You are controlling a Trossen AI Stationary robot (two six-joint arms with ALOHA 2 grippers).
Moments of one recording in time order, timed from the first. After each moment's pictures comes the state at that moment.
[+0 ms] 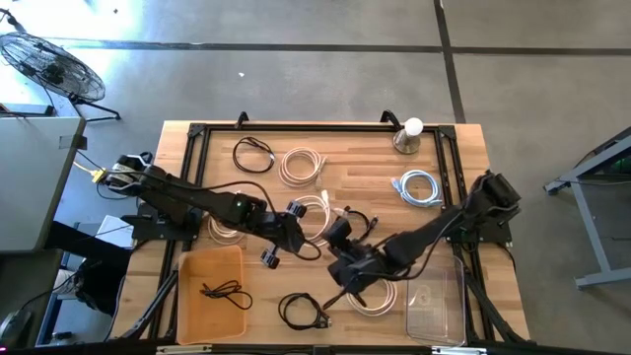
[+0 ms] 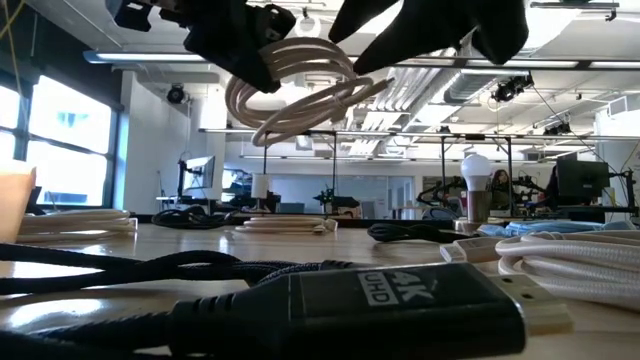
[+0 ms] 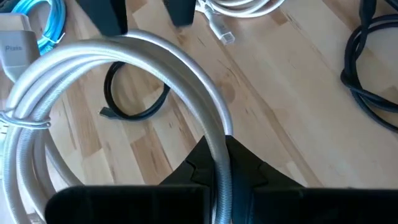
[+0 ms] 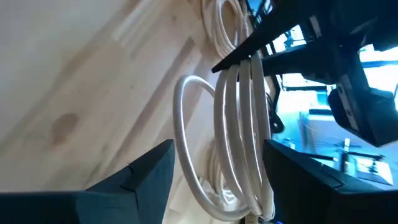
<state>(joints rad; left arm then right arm) -0.27 1.52 1.16 -0.50 -0.13 0.36 0.49 1.79 1.36 -0.48 0.79 -0.56</state>
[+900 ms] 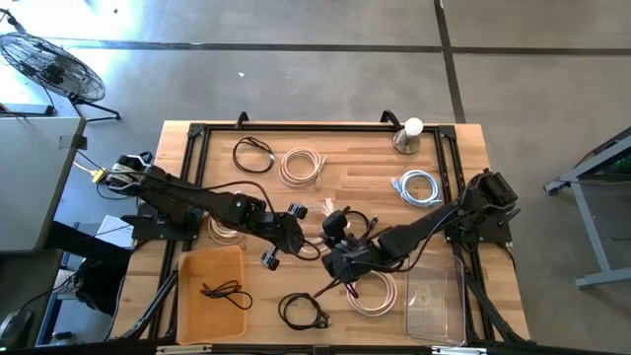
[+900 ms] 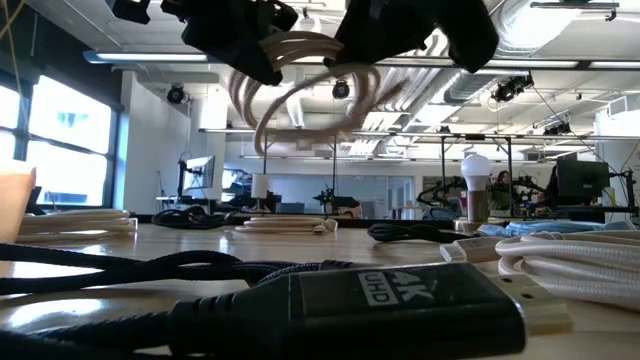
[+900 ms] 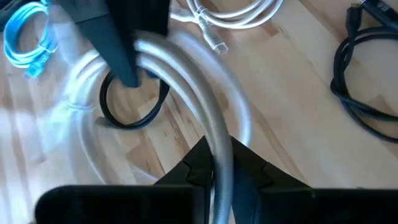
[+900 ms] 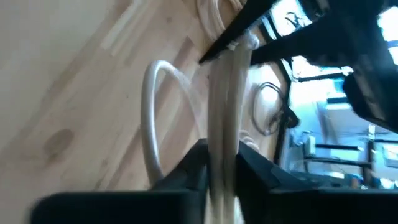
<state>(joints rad) -0.27 1.52 1.16 -0.47 -0.10 0.36 0.43 1.80 1.36 -0.44 0.71 -0.50</state>
